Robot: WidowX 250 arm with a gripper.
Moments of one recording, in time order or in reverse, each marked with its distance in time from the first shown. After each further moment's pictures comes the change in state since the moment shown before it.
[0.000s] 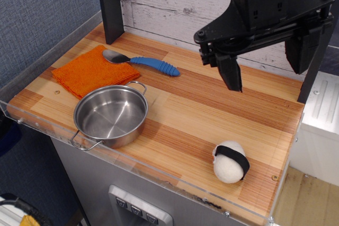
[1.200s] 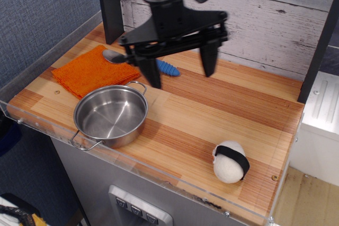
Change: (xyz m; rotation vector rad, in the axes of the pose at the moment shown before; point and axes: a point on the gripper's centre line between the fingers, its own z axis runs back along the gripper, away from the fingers) arm 0.058 0.086 -0.030 0.118 0.007 -0.008
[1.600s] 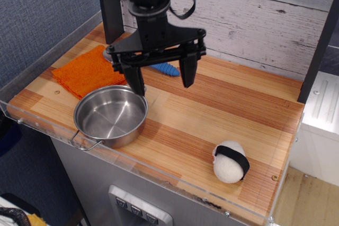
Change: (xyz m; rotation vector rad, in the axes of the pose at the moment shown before) arm 0.012 0.019 -0.028 0.077 0.036 -0.003
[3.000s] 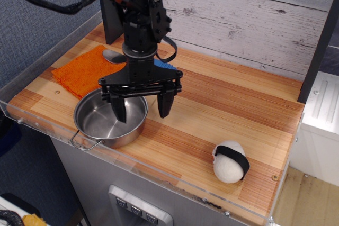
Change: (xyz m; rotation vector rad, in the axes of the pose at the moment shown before) arm 0.010 0.034 -0.065 0.149 0.063 0.037
